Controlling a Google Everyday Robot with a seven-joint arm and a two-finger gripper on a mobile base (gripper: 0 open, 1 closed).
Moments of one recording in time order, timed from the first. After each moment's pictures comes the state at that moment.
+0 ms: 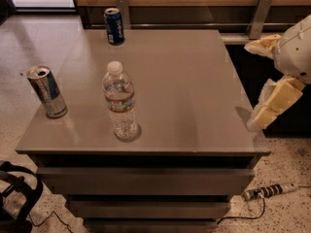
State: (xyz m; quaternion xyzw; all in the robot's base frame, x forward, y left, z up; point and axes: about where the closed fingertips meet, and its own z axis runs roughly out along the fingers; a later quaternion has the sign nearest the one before) arm 0.462 -0.190 0.948 -0.62 0.72 0.08 0.28
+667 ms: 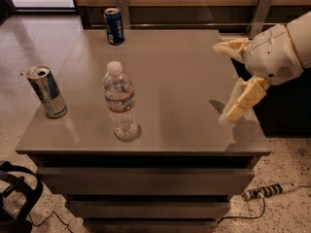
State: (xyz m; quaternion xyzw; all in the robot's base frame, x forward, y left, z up) arm 0.484 -0.138 0.937 -0.64 0.66 0.17 0.36
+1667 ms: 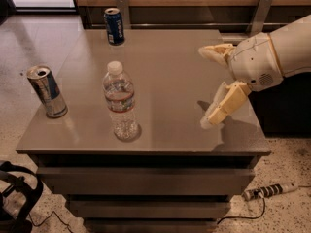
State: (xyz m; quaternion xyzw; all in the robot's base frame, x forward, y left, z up) arm 0.482 -0.102 0.932 -0.63 0.64 0.22 0.39
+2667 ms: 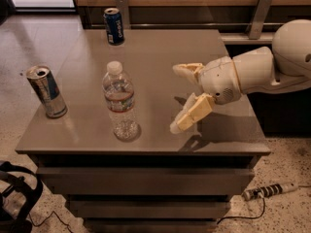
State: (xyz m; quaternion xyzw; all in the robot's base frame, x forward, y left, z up) arm 0.498 -0.045 0.888 -0.59 0.62 0.33 0.40
